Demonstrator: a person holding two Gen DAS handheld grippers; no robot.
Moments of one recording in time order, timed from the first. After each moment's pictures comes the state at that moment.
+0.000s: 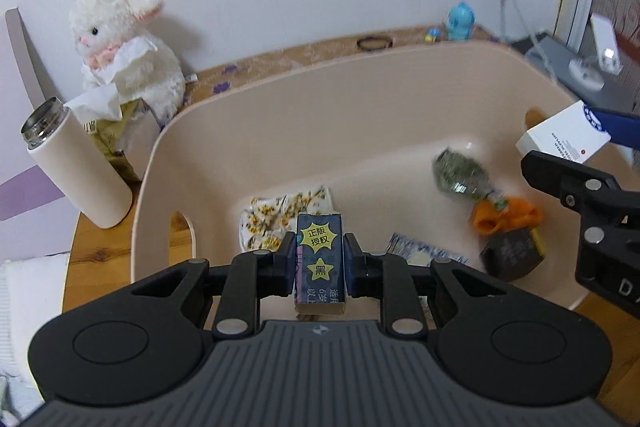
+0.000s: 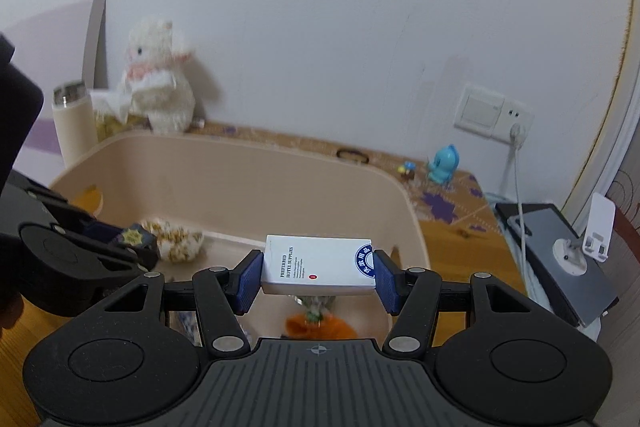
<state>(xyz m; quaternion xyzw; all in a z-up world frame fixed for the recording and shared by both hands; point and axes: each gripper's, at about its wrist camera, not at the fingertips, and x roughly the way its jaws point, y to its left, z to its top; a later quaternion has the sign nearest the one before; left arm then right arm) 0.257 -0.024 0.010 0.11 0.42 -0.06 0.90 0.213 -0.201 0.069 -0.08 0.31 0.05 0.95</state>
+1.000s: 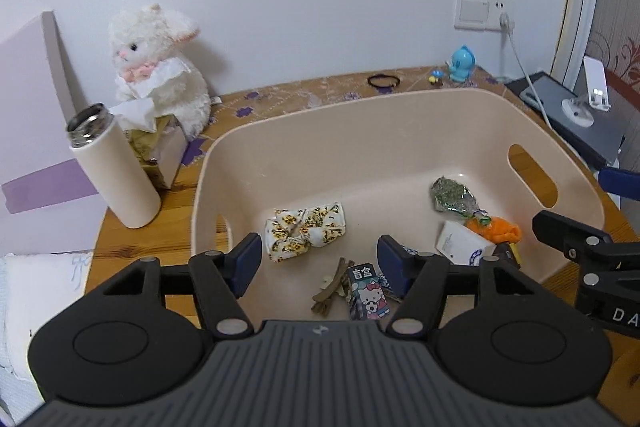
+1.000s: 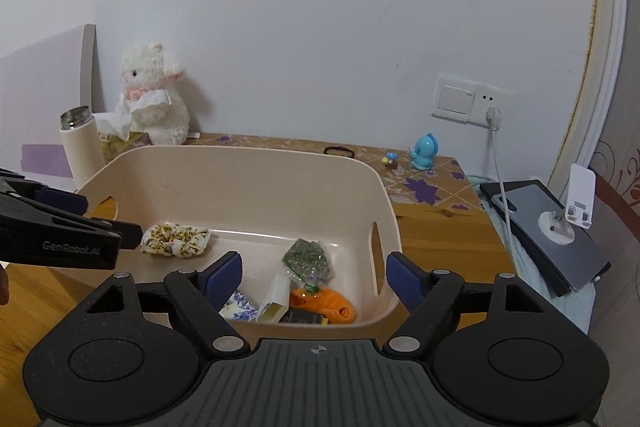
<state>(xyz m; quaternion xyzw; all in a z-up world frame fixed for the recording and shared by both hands) 0.212 -0.001 0.051 0.07 0.36 -0.05 0.93 0.166 -0.221 0.088 -0.04 0.29 0.03 0.96</state>
